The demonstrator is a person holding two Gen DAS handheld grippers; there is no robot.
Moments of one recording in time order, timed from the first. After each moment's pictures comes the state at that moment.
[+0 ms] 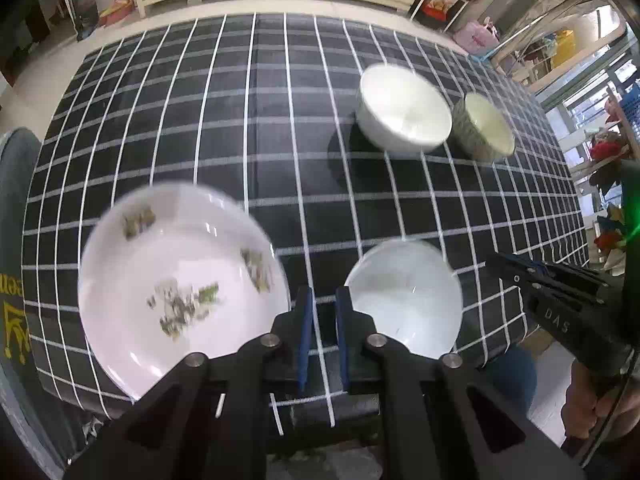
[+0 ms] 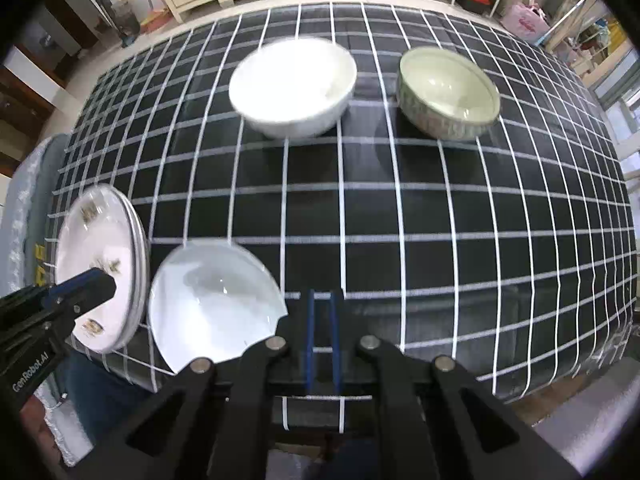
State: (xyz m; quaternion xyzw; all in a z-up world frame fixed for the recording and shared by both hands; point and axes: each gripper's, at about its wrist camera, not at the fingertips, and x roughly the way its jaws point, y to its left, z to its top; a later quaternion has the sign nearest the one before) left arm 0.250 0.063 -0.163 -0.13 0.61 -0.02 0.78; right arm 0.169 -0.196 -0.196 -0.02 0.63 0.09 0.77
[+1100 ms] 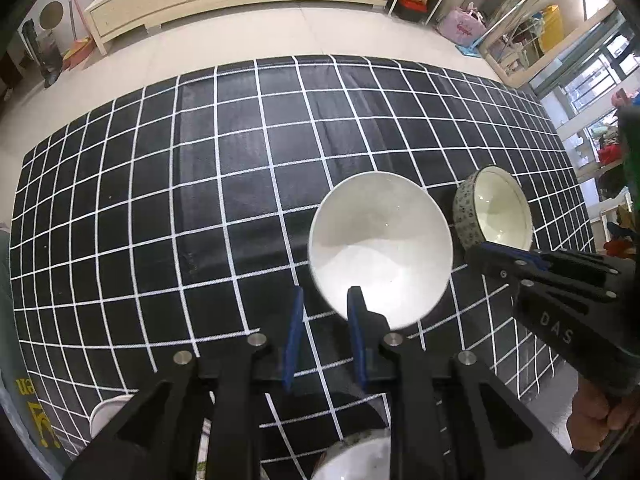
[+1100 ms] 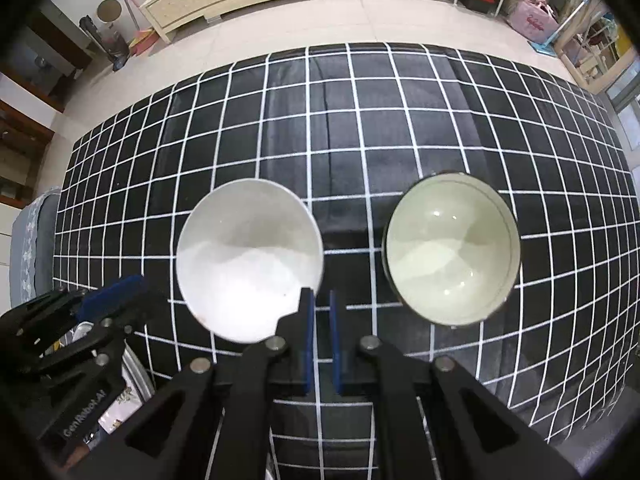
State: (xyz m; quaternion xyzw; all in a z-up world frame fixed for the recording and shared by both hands) left arm 0.422 0.029 -0.180 -0.08 0.62 -0.04 0.78; right arm 0.333 -0.198 -0.197 0.01 0.64 0.09 0.76
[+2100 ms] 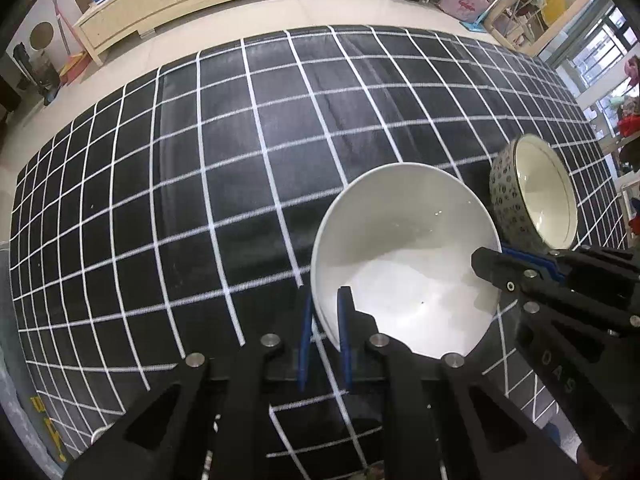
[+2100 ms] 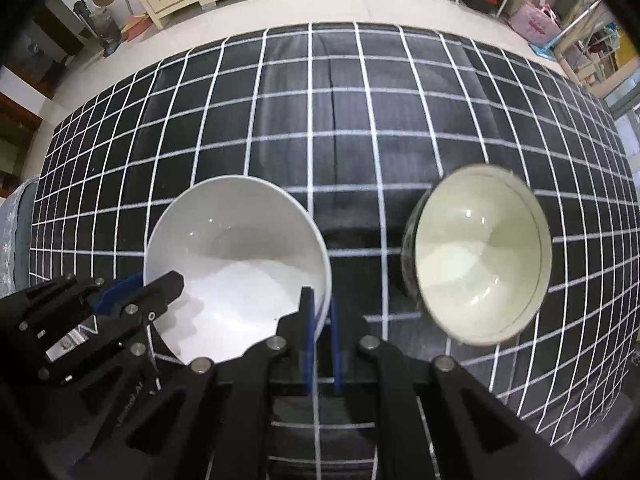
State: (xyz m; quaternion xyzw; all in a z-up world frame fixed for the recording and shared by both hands) left arm 0.434 0.010 -0.233 -0.02 0.63 -0.03 0.77; right arm 0.338 -0.174 -0.246 -0.02 0.65 0.08 0.75
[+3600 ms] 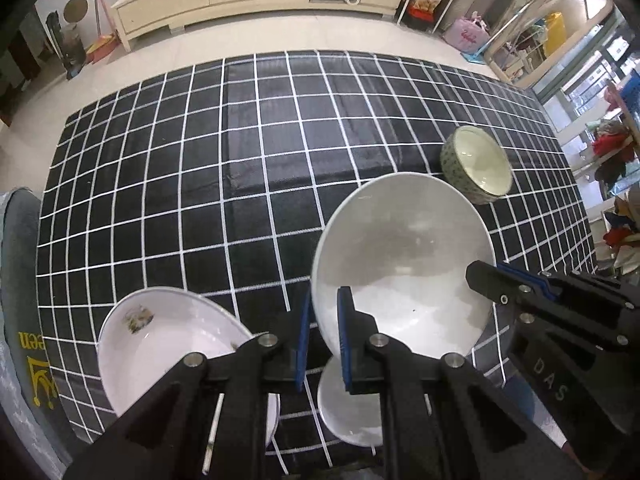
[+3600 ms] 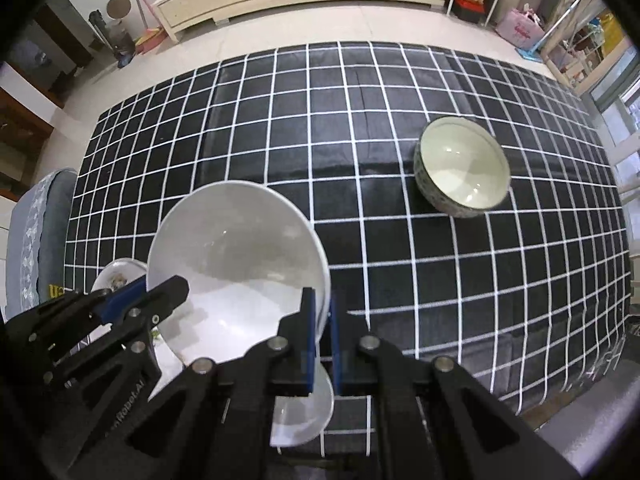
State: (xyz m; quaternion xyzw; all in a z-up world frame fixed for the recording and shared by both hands) left arm 0.279 0.033 -0.172 -0.07 0.60 -0.02 0.80; right arm 0.216 -0.152 -0.157 -0.01 0.62 0.08 0.78
